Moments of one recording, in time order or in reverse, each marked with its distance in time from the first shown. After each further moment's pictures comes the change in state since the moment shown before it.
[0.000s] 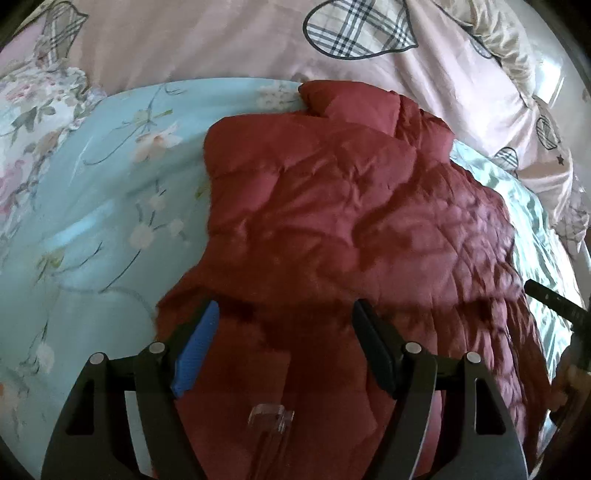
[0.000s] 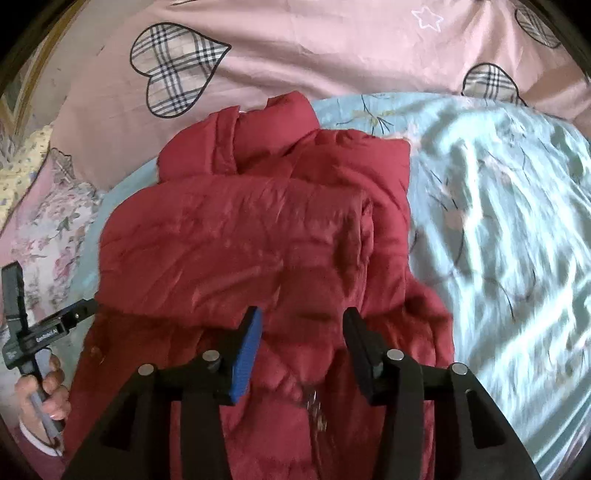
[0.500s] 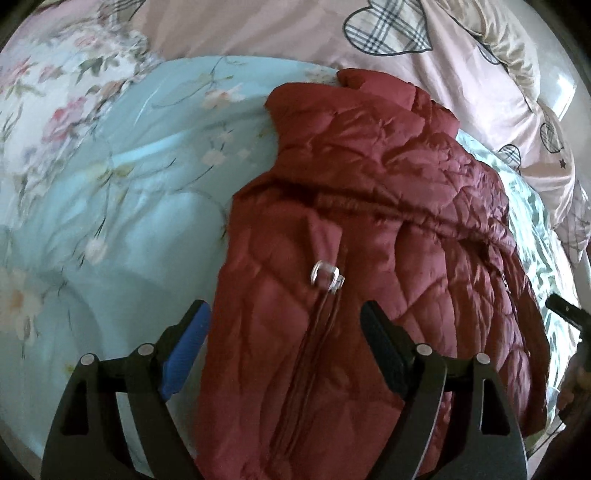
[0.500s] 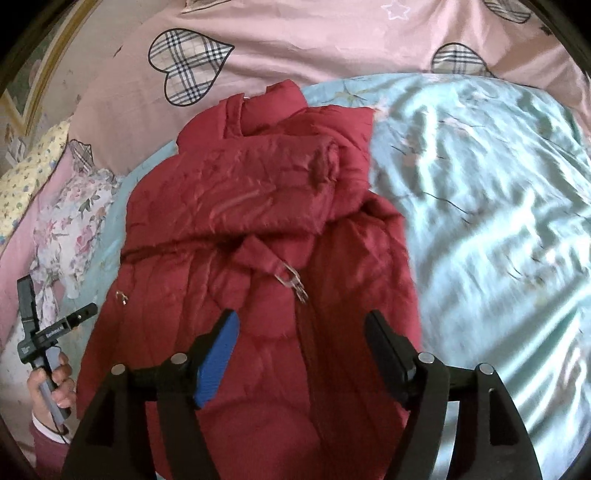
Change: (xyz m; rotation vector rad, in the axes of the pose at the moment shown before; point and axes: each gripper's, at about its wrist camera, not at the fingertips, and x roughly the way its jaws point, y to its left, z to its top) left arm -0.056 0.039 -0.076 -0.092 0.039 0.033; right arm -0.069 -0.022 -0.072 0.026 0.037 0.017
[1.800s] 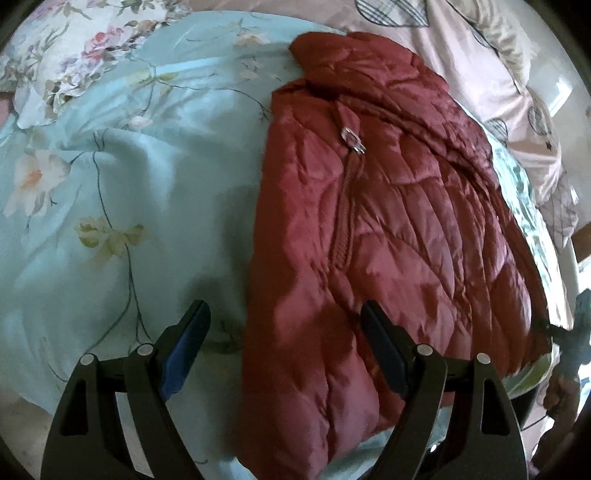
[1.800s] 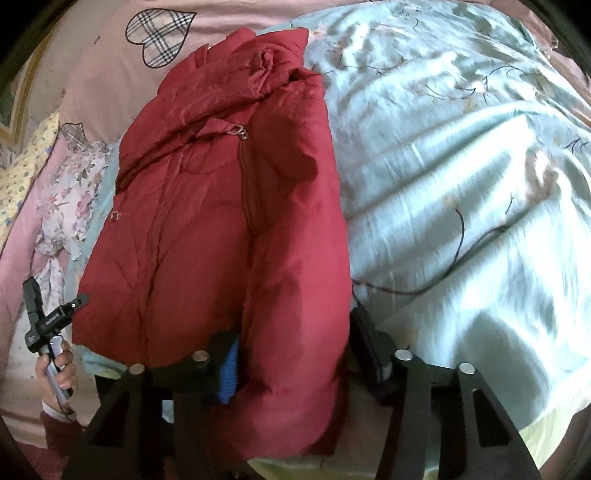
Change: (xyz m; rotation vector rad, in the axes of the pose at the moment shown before) left arm -0.031 0.042 -0.104 -0.010 0.103 -0.072; right arm -0.036 -0.052 -0.131 0.117 0.169 0.041
